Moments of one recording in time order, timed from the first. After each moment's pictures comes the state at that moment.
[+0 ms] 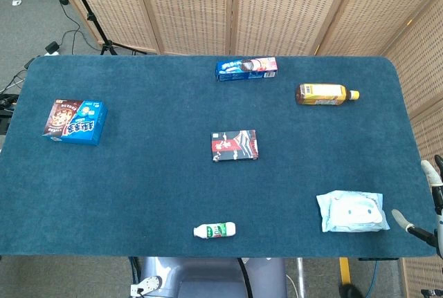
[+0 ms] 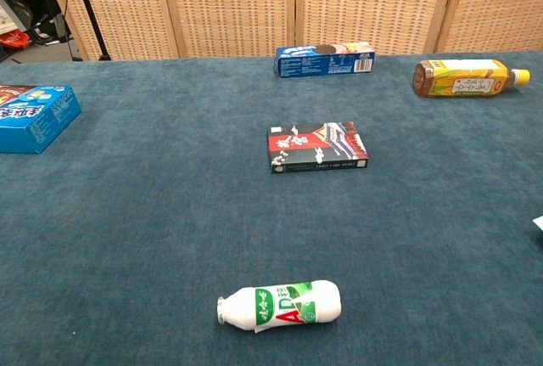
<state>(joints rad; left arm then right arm) 0.13 -0.99 -0.03 -1.66 1.51 1.73 -0.12 -0.02 -1.06 0.10 -1.61 -1.64 1.78 0.16</state>
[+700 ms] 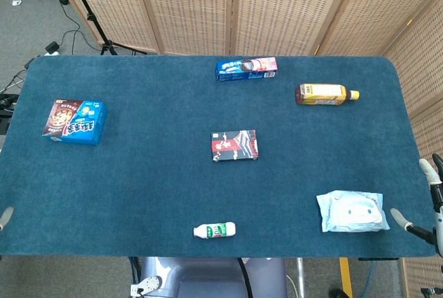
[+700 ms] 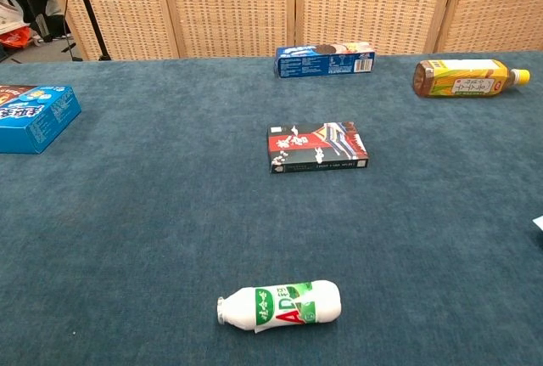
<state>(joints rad) -0.02 -0.95 -0.03 -1.54 1.53 1.44 -0.62 -0.01 -1.06 0.11 -1.61 -1.63 1.75 0.18</state>
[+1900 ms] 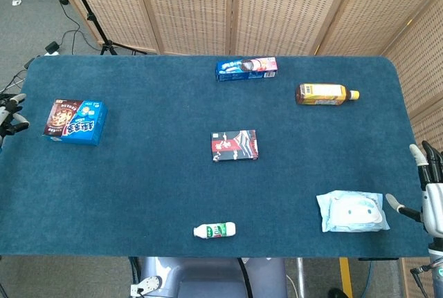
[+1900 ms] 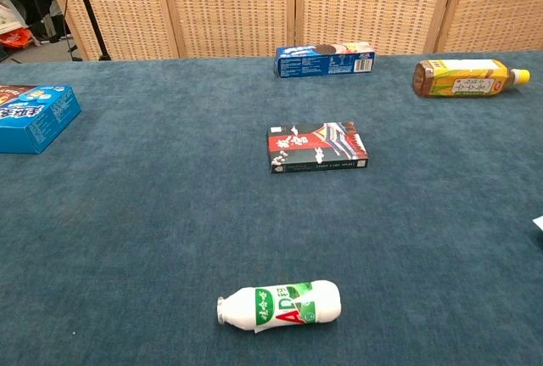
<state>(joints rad) -0.71 -1.34 0.05 -0.54 1.58 0.43 -1.82 0.07 -1.11 0.16 -1.58 -1.47 1.58 0.08</state>
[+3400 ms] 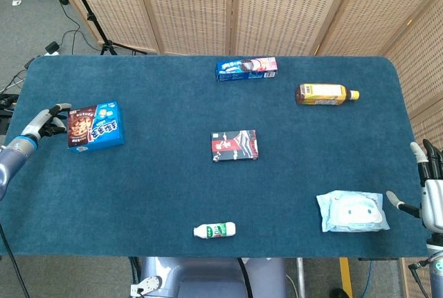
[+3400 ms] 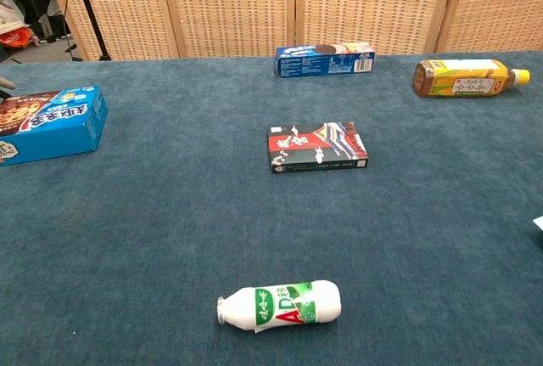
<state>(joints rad) -0.84 -1.50 0.33 -0.36 1.76 0.50 -2.07 0.08 -1.13 0.17 -1.57 -1.43 1.55 0.05</state>
